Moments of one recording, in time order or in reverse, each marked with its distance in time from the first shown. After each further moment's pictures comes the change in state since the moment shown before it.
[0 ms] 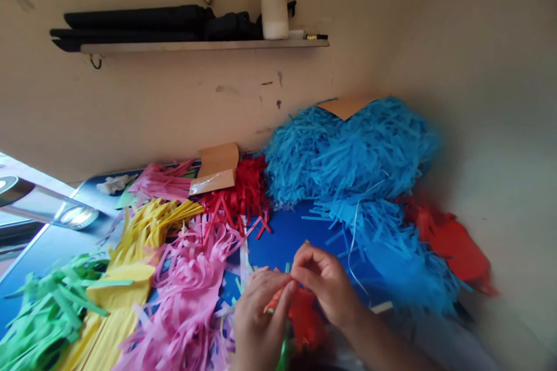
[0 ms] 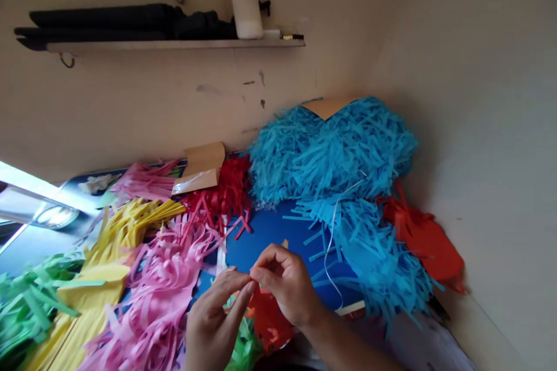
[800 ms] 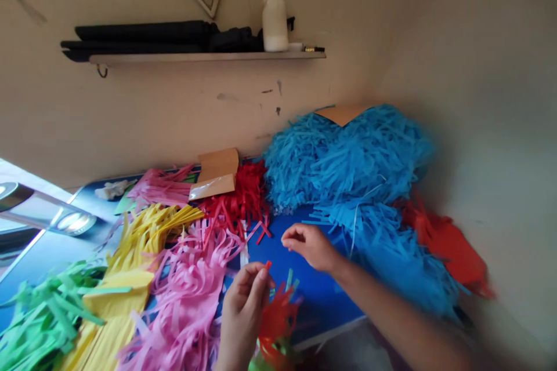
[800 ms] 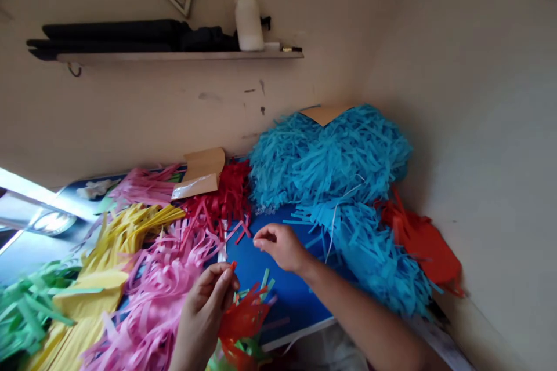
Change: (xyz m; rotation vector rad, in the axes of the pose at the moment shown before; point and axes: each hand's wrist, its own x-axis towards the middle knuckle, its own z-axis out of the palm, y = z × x) left_hand 0.010 -0.020 -0.006 -0.549 0.031 -0.693; right_hand 0.076 0.028 -0.026 -0.786 -0.129 0.094
